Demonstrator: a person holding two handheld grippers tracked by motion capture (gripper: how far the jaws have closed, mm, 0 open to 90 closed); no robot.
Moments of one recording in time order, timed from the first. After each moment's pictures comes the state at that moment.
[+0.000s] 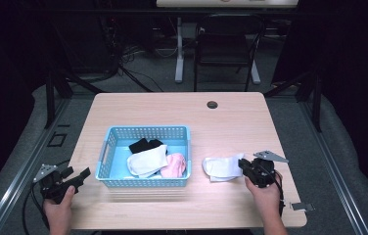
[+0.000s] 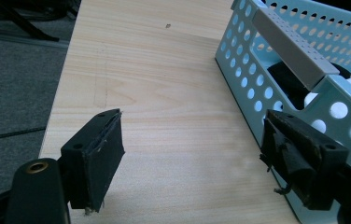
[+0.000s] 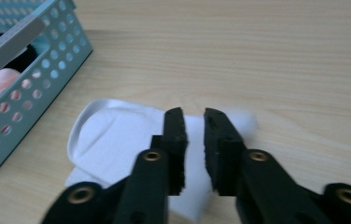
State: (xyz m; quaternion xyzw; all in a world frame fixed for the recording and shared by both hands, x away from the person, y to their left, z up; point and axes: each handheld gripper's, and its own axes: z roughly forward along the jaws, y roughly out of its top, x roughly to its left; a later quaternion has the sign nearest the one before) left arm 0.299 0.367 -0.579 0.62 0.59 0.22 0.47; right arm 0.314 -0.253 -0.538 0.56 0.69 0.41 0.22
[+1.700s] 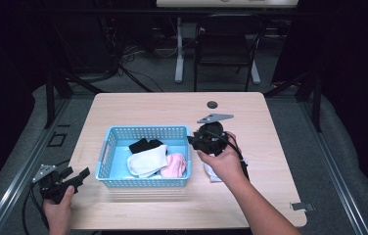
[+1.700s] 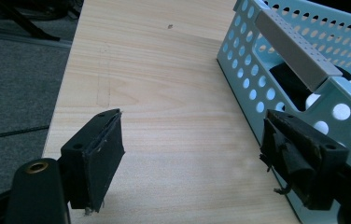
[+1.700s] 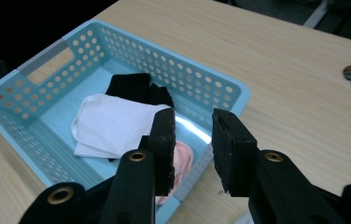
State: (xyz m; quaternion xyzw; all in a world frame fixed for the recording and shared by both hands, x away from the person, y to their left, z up) left arm 0.299 0.369 -0.579 0.62 0.59 0.22 0.47; right arm 0.363 -0.109 -0.426 0.43 0.79 0.40 0.15
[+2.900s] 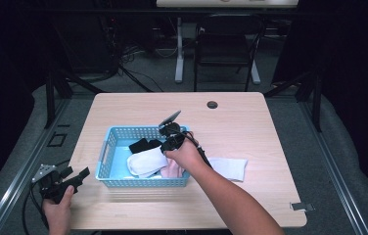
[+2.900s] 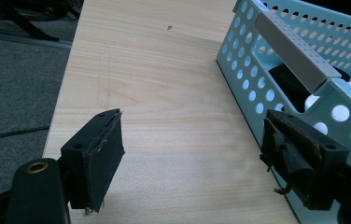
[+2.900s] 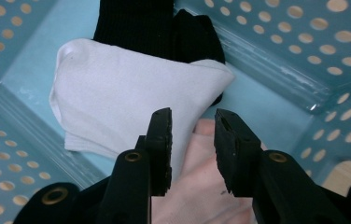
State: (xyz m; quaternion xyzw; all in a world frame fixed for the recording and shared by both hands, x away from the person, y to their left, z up) left arm 0.299 0.370 -0.579 0.62 0.59 0.22 0.47; right arm 0.428 -0.008 -0.494 0.47 0.85 0.22 0.03
